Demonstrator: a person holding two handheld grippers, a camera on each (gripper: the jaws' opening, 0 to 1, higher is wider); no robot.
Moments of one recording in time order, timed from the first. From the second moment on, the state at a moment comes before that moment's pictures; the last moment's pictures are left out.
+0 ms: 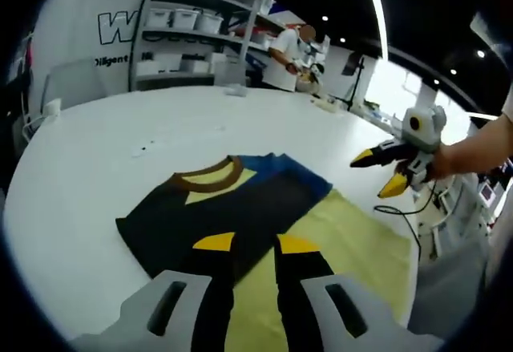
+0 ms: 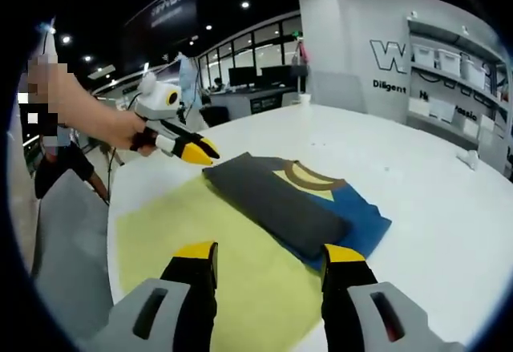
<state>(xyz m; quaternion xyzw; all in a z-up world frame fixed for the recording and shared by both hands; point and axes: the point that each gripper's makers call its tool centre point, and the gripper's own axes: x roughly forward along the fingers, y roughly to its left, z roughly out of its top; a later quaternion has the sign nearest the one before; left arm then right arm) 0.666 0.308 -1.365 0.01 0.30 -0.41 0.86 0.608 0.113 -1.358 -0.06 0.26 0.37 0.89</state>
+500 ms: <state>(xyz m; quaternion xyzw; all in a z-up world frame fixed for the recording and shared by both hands) 0.676 0.370 -1.398 0.02 0.33 -0.34 0.88 0.628 0.110 -1.373 -0.07 0.27 0.36 0.89</state>
